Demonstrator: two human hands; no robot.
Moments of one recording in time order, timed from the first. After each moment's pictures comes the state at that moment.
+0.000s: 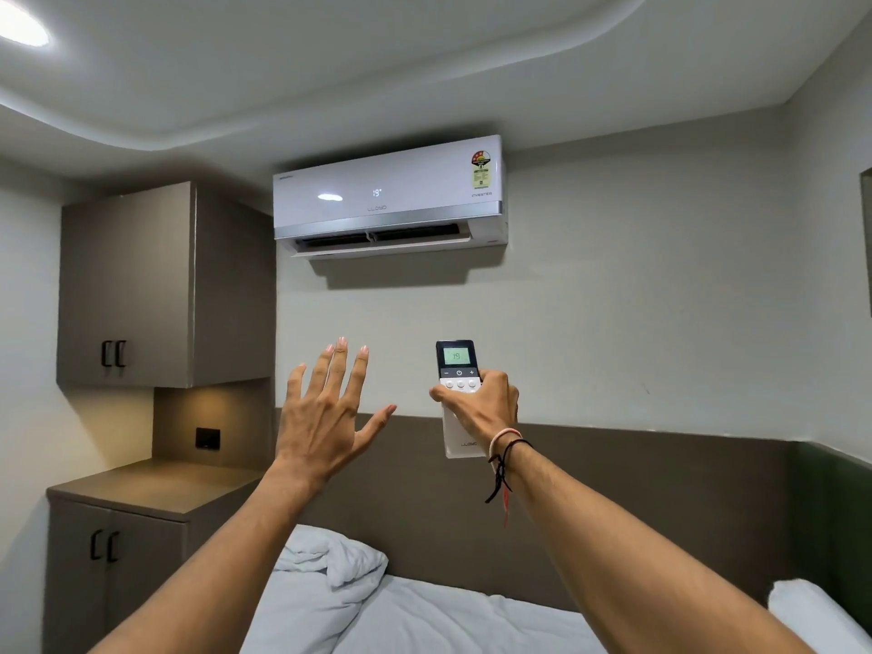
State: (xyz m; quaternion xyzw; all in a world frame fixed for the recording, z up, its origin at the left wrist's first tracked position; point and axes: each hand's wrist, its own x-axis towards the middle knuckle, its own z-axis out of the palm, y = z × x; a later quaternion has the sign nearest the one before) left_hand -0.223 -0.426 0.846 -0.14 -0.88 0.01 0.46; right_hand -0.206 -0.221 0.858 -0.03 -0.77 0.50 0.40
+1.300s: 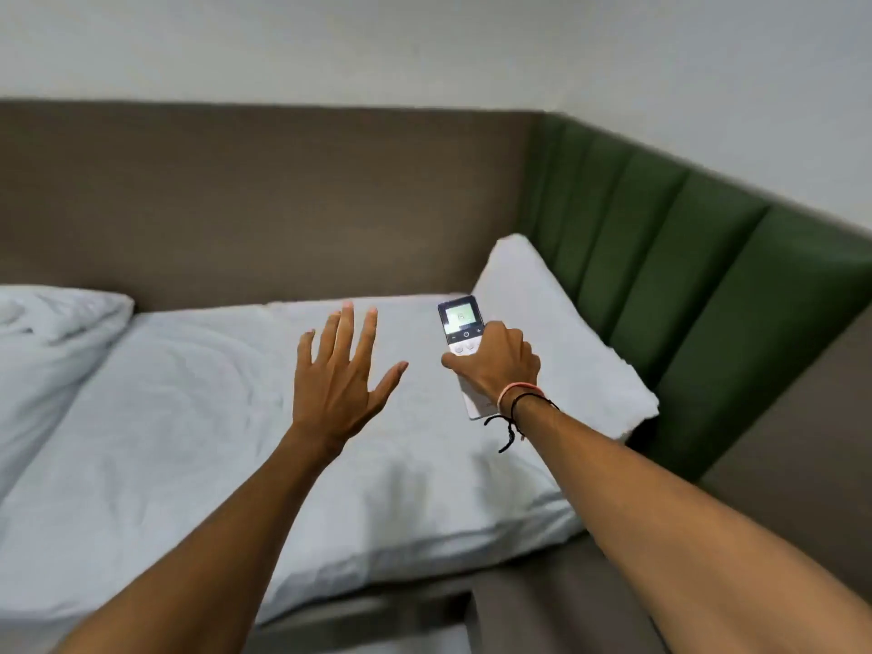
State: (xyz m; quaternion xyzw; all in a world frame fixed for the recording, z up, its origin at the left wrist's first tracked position) left_hand -0.175 -0.074 0.501 -0.37 -0.90 -0.10 0.20; right_hand -0.070 0.099 0.531 -0.40 -0.85 0.31 0.17
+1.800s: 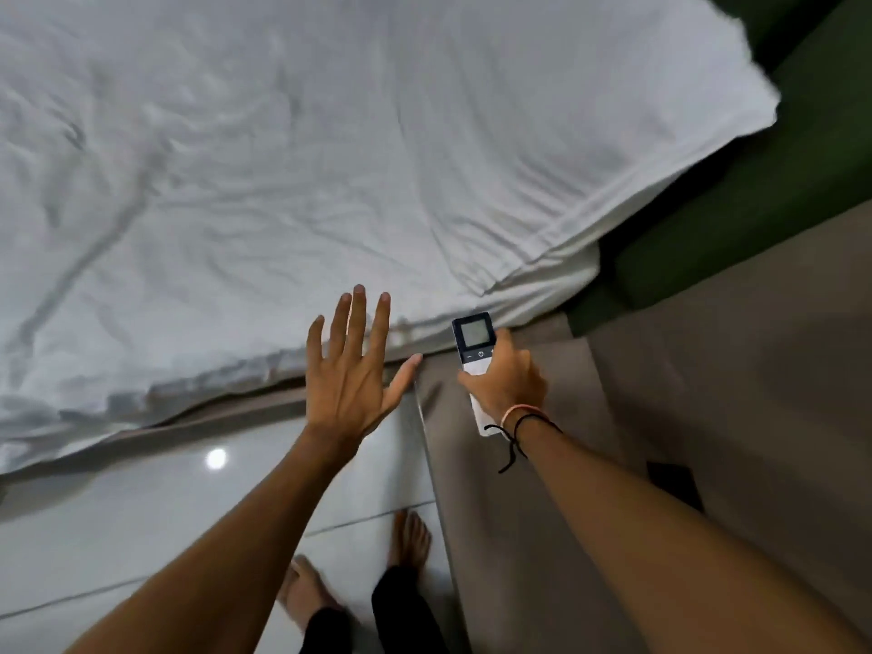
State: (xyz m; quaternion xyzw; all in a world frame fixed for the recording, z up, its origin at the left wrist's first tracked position) left_hand -0.046 -0.003 0.140 -0.42 -0.90 -0.06 -0.02; right_hand 0.074 0.148 0.153 -0.55 -0.77 0.31 -0.09
